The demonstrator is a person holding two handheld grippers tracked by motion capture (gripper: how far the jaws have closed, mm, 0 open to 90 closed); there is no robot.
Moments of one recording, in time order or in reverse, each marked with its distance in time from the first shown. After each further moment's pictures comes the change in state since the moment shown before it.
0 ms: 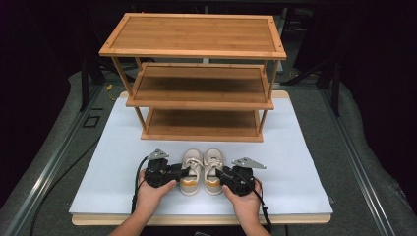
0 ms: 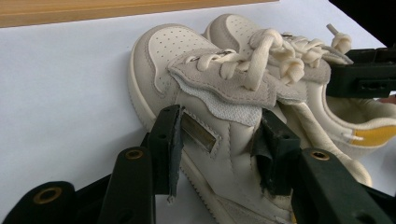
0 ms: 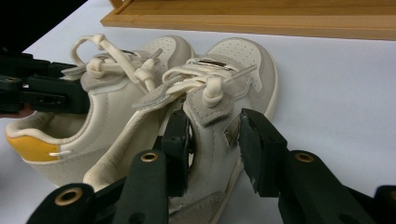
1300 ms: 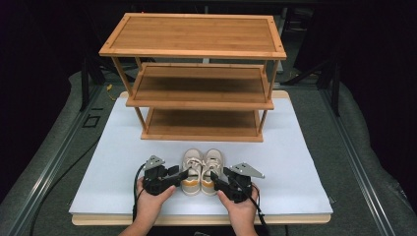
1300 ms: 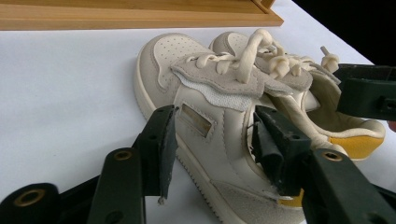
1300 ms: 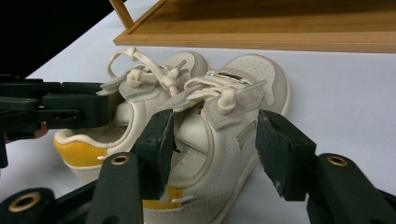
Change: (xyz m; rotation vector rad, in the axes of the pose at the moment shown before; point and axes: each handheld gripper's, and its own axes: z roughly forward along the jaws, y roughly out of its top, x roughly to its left) left arm -0.011 -0.019 -0.010 -0.118 0.050 -0.043; right arm 0.019 -0.009 -0.011 -0.090 -0.014 -0.003
